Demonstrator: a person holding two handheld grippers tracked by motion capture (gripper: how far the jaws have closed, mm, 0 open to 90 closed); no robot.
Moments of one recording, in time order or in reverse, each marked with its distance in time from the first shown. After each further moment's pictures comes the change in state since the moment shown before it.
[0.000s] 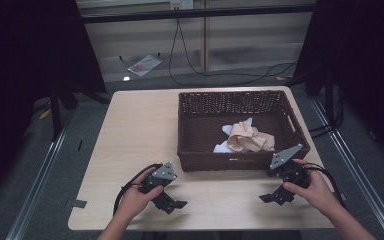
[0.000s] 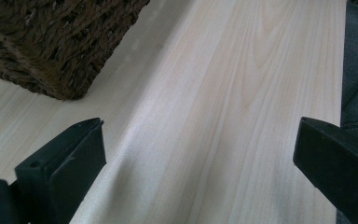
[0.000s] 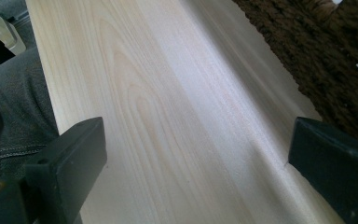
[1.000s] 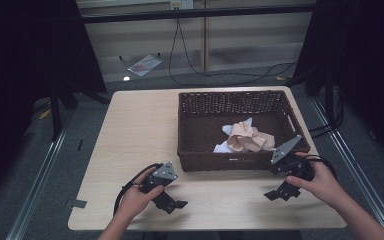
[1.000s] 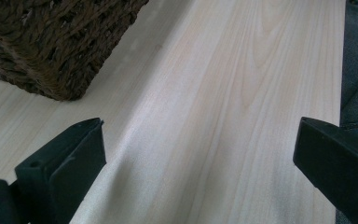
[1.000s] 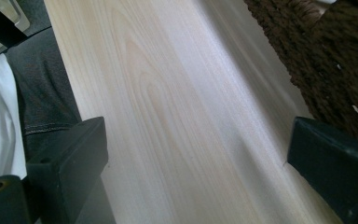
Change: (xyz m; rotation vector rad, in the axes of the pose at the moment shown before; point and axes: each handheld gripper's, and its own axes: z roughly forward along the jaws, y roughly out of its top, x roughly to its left) left arm 0.000 0.001 0.001 0.010 -0.003 -0.007; right arm 0.000 0.020 -0.023 0.111 0.021 -0.002
